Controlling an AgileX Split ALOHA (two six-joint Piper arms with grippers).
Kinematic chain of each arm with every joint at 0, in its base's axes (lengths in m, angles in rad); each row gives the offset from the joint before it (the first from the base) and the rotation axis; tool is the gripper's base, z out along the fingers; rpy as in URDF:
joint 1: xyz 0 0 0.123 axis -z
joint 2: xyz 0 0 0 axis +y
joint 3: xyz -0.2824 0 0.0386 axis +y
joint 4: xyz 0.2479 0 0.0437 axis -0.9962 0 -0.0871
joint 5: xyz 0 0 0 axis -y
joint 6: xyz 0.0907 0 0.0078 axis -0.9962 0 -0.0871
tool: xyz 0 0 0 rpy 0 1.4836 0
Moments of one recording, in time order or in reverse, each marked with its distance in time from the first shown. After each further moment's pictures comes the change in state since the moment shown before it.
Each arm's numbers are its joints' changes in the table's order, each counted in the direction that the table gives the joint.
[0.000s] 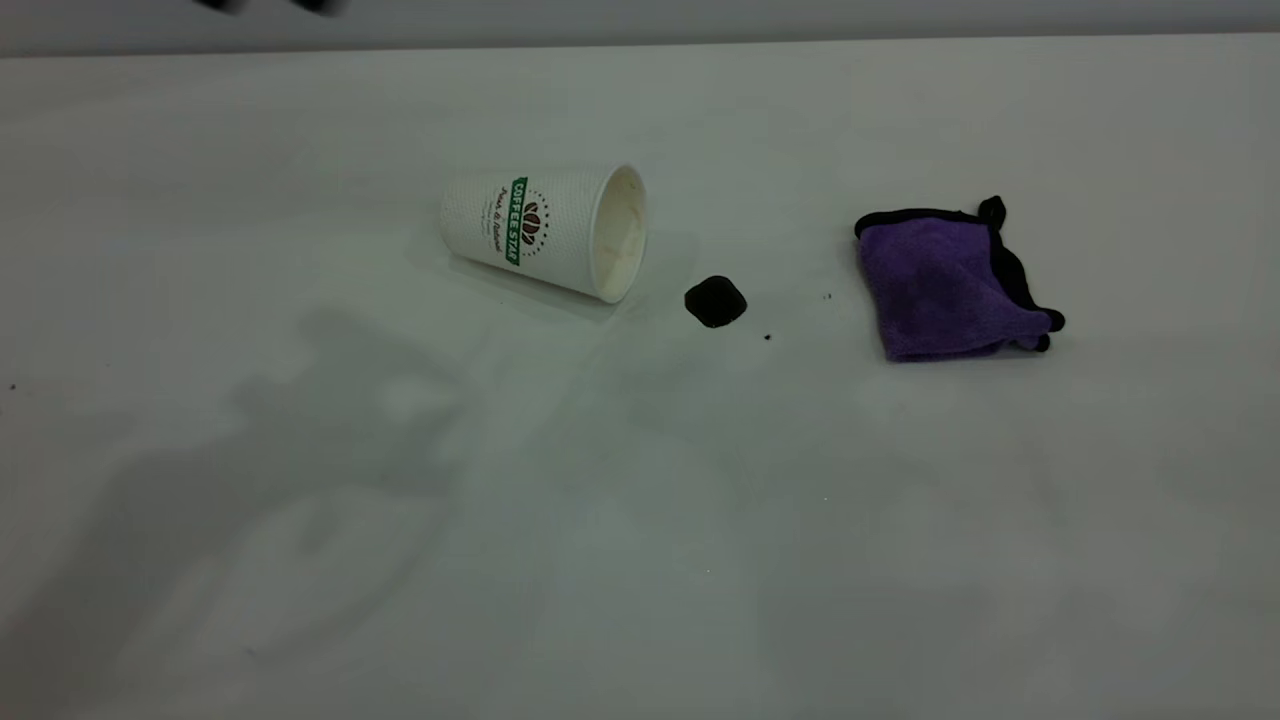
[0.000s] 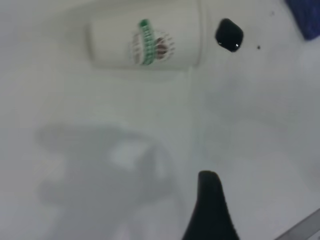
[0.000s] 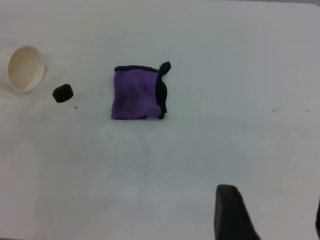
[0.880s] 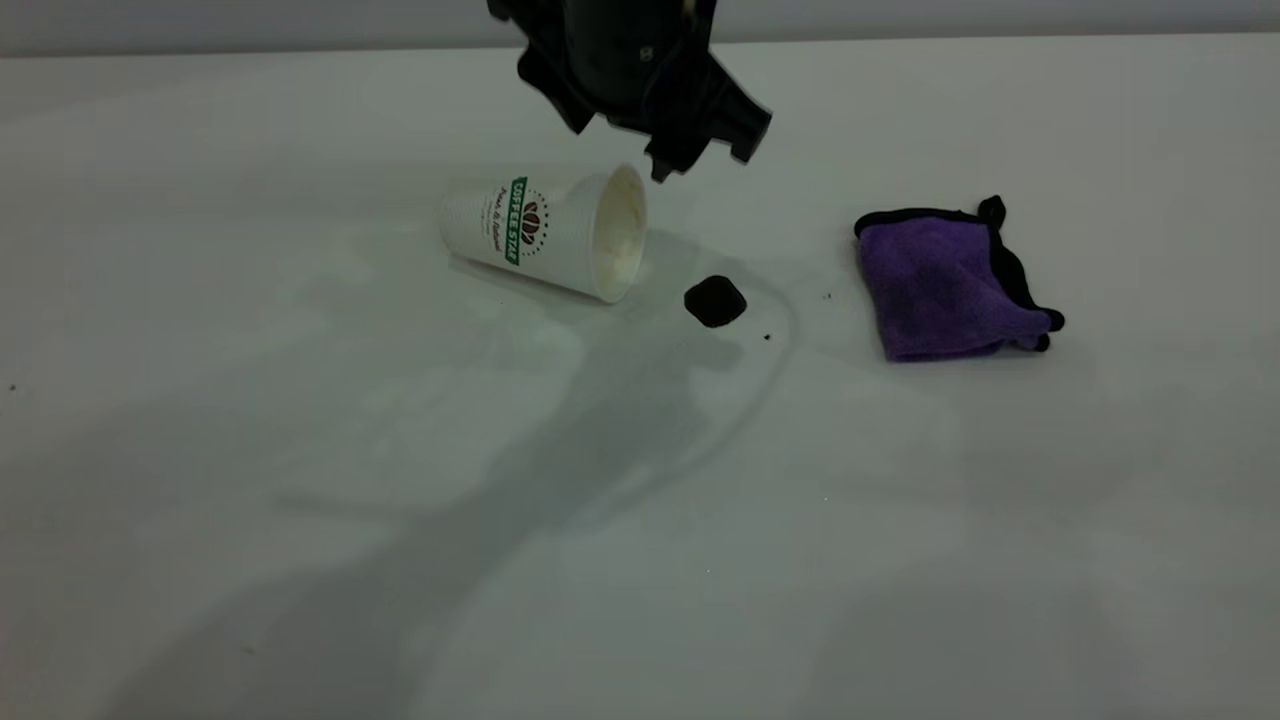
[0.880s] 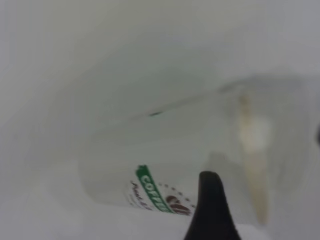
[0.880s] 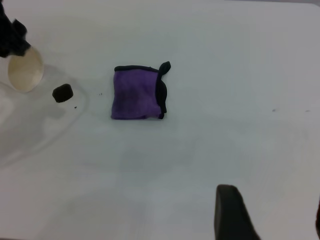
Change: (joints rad) left arm 0.392 0.749 -0.586 -1.067 -0.038 1.055; right arm 0.000 0.000 0.000 0.000 0.000 0.000
